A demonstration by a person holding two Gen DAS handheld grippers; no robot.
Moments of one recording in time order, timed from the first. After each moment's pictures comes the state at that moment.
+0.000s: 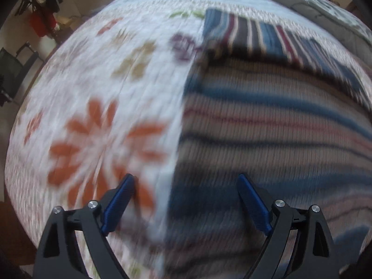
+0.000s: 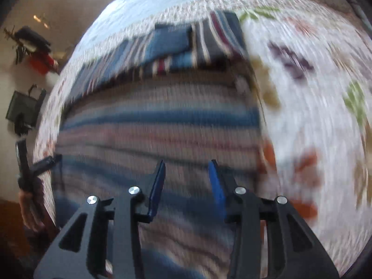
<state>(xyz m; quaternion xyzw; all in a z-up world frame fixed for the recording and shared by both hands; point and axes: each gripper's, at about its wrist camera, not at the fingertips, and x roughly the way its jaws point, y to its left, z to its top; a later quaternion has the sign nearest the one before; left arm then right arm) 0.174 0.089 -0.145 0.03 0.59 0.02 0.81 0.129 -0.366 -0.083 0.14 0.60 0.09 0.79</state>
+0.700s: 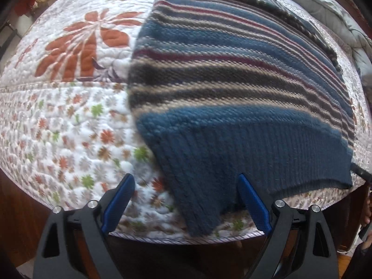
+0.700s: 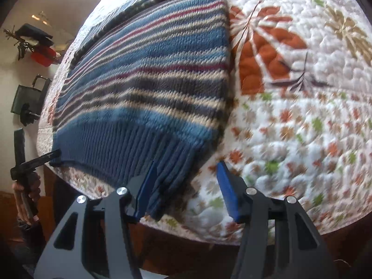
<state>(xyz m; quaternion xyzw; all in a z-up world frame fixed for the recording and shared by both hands) 0.034 0.071 -0.148 -0.03 0.65 -0.07 0.76 -0.030 -0.362 -0.116 0.18 0.63 0.10 0.75</state>
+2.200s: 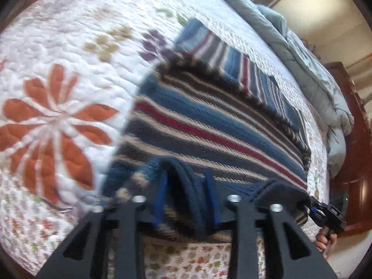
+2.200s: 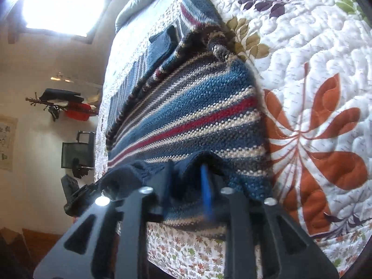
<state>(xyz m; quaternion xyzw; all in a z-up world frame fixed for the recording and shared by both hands) 0.172 0.120 -0.123 -0.21 0.57 -0.09 0.79 0.112 -0.419 -0.114 0.39 0.55 0.14 0.73</state>
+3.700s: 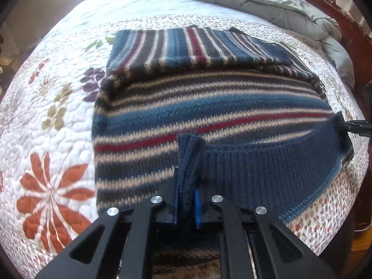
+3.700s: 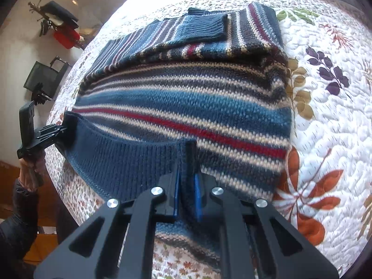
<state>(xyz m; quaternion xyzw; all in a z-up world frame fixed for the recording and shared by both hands) 0.182 0.046 -0.128 0.05 0.55 -0.19 0.81 0.148 -0.349 -0.099 0.11 0.60 0.19 0.77</state>
